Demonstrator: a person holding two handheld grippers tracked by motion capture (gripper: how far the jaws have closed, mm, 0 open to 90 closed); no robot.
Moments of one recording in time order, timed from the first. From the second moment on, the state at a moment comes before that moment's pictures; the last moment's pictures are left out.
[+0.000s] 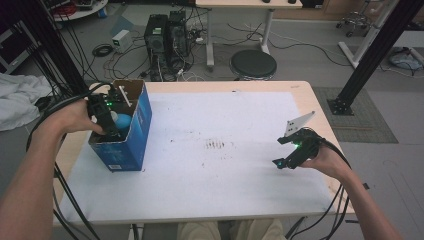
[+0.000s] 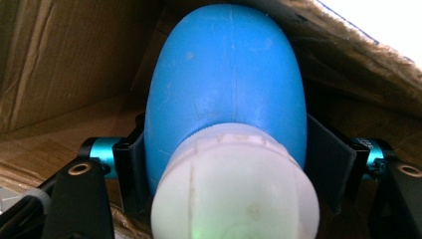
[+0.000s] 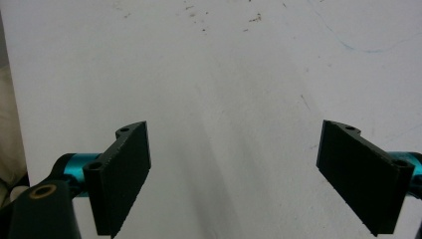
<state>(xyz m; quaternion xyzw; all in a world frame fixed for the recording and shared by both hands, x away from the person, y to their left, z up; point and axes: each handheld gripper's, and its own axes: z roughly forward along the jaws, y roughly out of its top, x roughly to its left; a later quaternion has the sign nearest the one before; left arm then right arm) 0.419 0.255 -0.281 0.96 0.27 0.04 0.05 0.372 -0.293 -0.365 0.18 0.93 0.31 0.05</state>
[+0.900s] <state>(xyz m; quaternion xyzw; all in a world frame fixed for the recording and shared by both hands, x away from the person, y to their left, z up) 0.416 0.249 -0.255 0.96 0.28 0.06 0.04 0.371 -0.294 -0.366 0.18 0.93 0.31 0.05</state>
